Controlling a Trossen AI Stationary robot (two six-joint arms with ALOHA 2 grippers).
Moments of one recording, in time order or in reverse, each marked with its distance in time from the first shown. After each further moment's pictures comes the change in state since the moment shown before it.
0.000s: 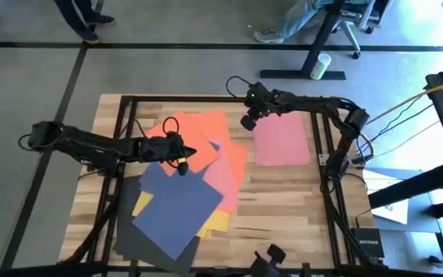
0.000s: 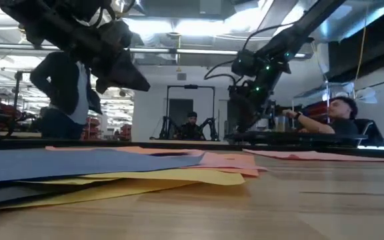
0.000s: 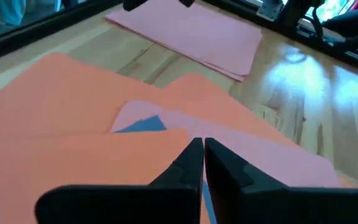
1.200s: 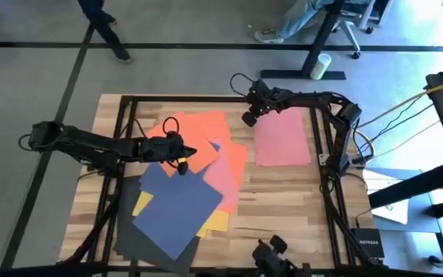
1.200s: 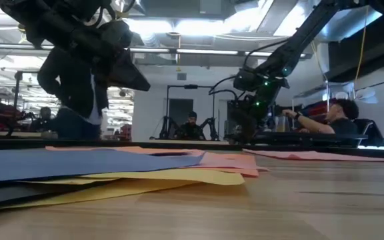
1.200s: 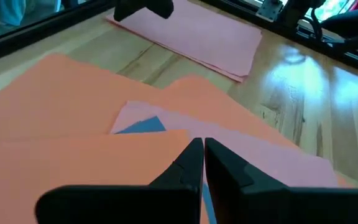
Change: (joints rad) left arm 0.001 0.000 0.000 0.003 0.000 0.000; right arm -0.081 0.096 0.001 0.086 -0.035 -0.015
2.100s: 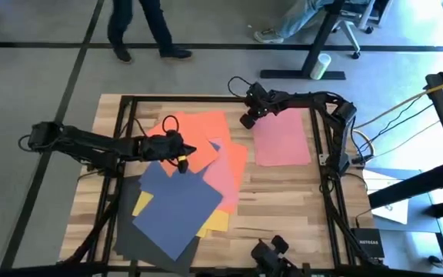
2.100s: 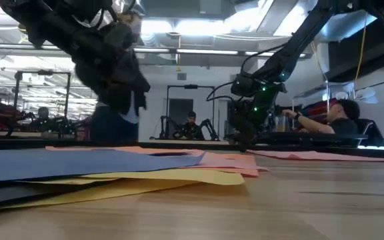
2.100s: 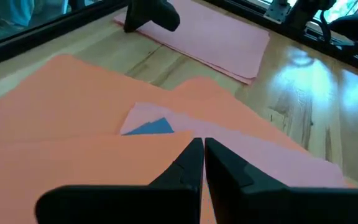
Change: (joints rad) left arm 0.021 0.000 0.000 -0.001 -0.002 0.001; right arm 0.001 0.060 0.002 0.011 0.047 0.045
